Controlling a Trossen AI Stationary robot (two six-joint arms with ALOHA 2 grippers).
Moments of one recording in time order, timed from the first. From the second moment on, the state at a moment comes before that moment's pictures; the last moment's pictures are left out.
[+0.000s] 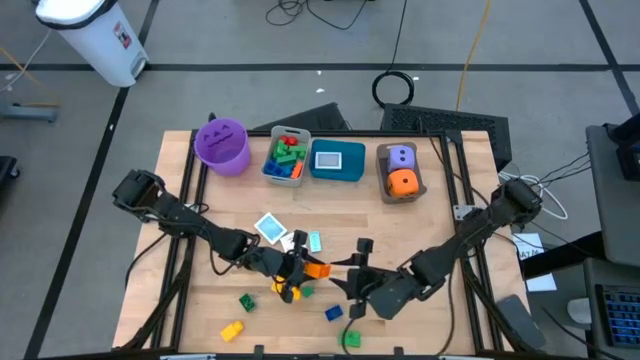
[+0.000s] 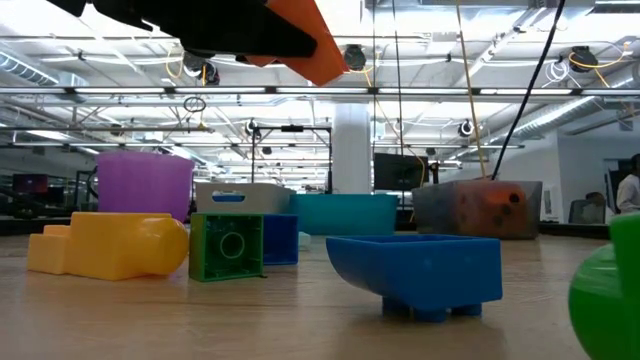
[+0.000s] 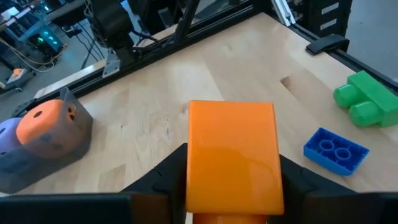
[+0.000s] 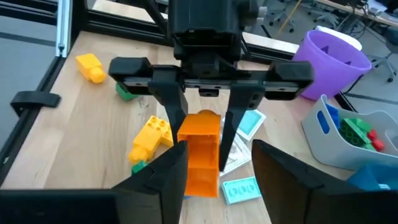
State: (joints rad) left arm -0.43 1.63 0.86 0.37 -0.30 0.23; right arm 0.61 1.68 1.30 -0.24 0.75 0.19
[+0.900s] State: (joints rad) left arm -0.39 1.62 0.86 0.07 -0.76 0.53; right arm 0.60 1.66 1.20 -0.30 0.76 0.28
